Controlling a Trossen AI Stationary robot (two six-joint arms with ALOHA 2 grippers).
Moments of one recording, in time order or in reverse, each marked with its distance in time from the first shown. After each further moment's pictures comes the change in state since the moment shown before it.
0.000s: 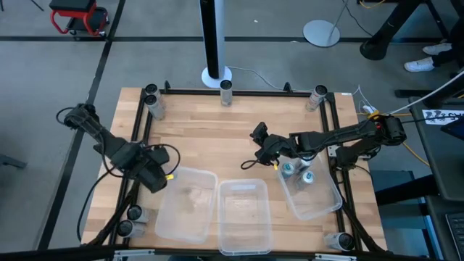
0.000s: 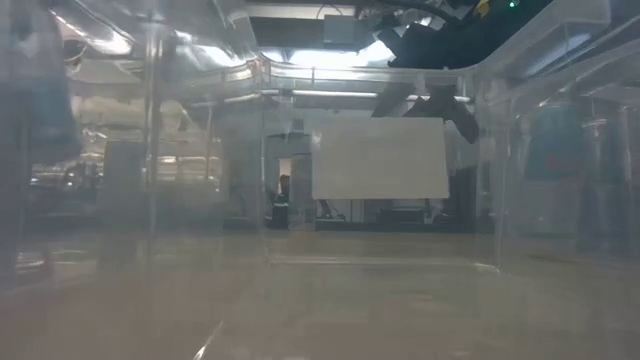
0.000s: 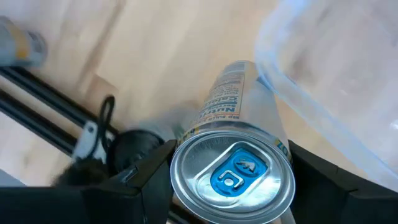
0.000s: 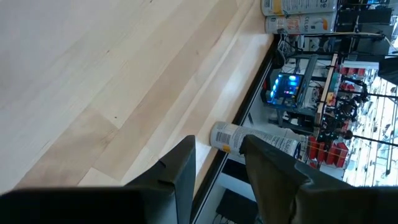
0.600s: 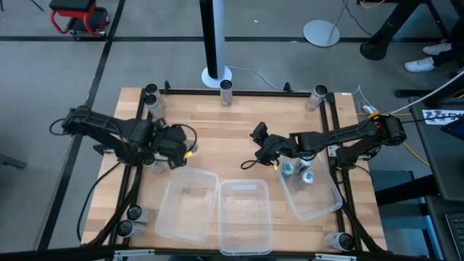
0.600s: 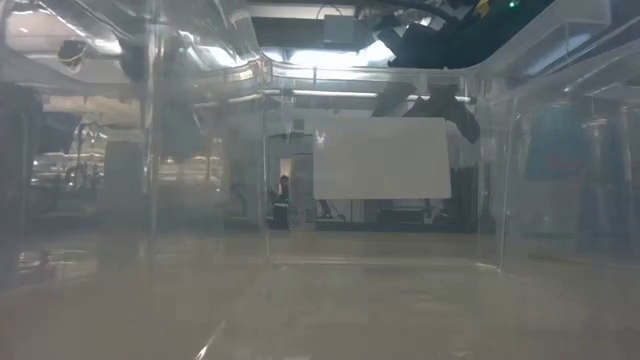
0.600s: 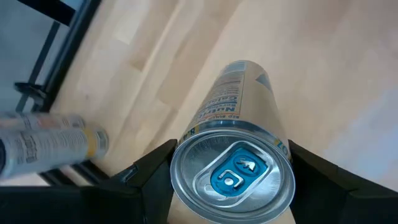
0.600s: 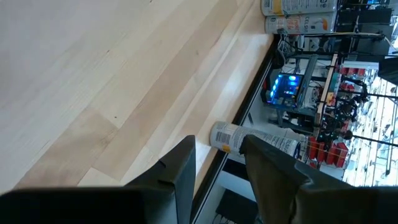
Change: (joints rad) left arm 0.390 0.004 0.000 0.179 -0.217 0.465; right arm 0.000 0.000 0.001 -0.001 0.000 -0.001
